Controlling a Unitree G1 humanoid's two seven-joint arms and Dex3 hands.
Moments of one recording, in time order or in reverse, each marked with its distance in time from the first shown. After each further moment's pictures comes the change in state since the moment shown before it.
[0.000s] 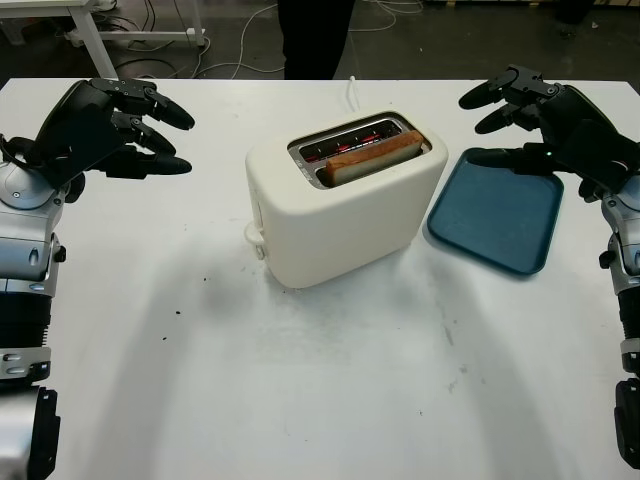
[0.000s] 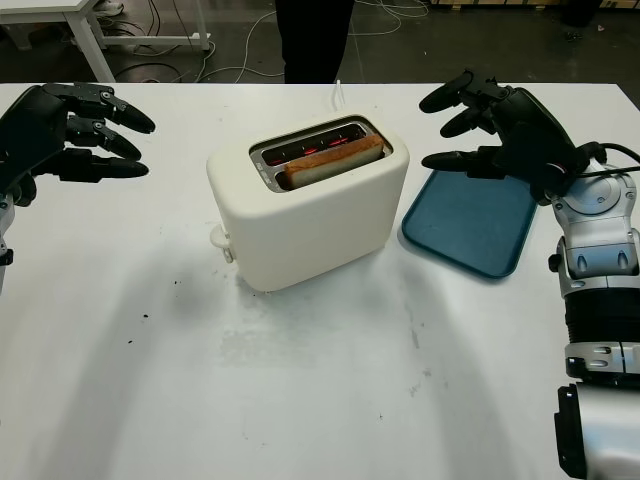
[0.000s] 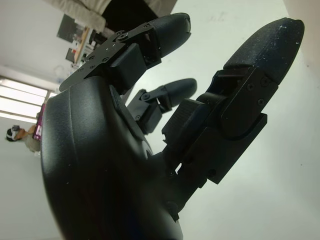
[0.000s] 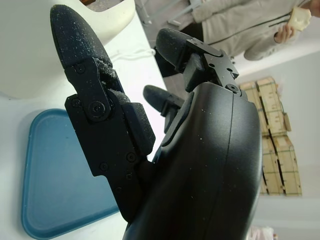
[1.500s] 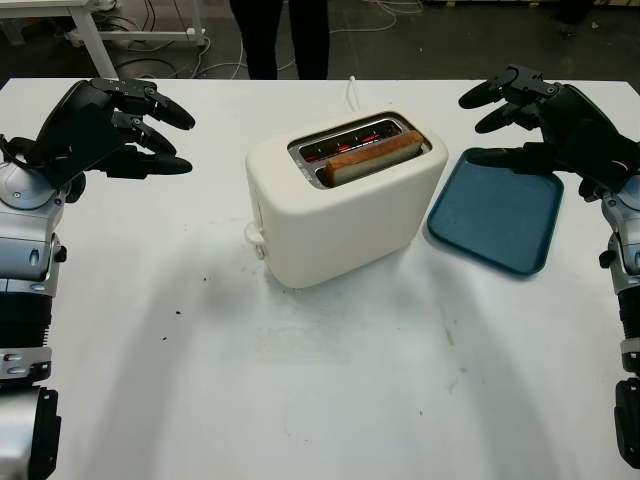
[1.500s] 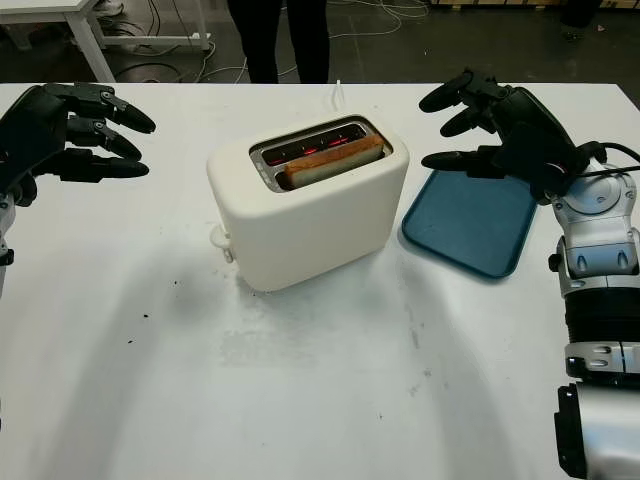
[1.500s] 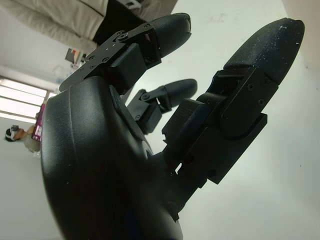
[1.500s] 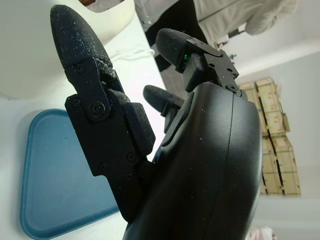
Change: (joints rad) left arm 0.000 -0.003 0.001 0.000 -0.004 0.000 0.000; right arm -0.001 0.000 0.000 0.000 -0.001 -0.003 0.000
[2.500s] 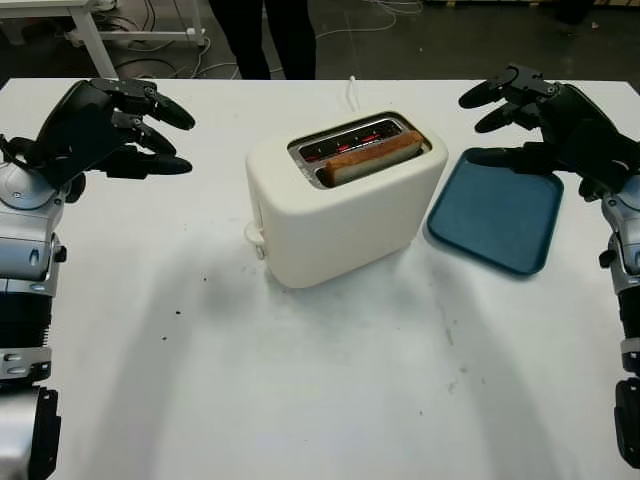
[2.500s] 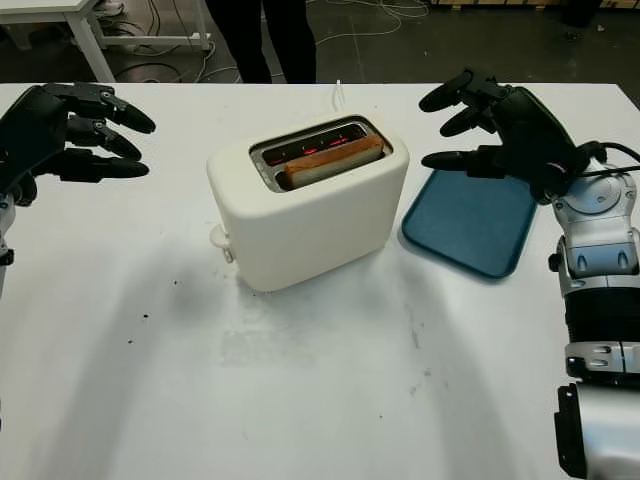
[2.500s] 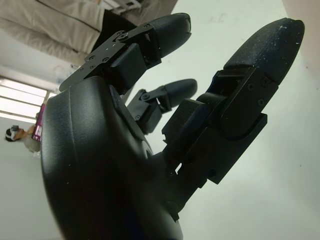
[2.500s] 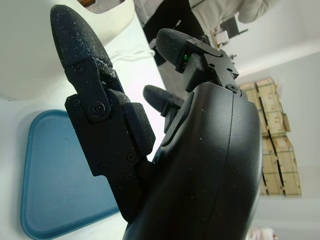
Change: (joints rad) left arm 0.000 0.000 0.000 0.000 0.000 0.000 0.000; right arm -0.001 0.000 0.000 0.000 0.004 0.000 0.001
